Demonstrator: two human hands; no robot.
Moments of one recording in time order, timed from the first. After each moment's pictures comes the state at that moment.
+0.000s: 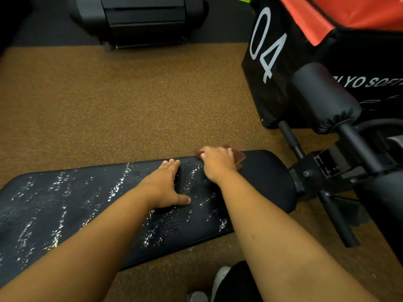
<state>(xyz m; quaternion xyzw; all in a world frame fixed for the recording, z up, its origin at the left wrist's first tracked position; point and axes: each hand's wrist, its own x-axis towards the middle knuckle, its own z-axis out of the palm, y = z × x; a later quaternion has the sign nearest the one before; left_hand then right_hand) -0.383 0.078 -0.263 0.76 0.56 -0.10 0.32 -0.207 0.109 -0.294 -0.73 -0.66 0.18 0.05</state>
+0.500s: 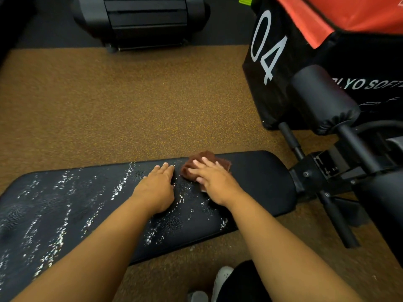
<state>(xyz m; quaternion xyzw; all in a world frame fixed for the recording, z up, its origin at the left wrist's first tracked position) -0.390 0.064 -0.261 0.74 0.61 -0.12 0.28 -0.203 0.060 -0.302 -0.59 -0.76 0.26 0.10</state>
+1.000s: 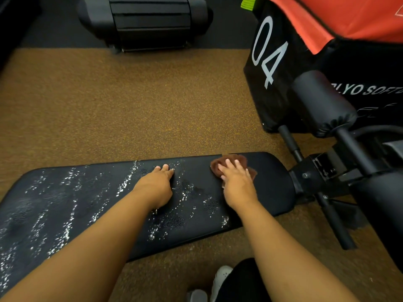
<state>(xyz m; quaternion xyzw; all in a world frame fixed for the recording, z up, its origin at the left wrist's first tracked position) -0.399 0.068 -0.256 0.74 0.60 -0.16 0.26 -0.175 0.040 -0.311 -0.74 -0.64 0.15 0.10</state>
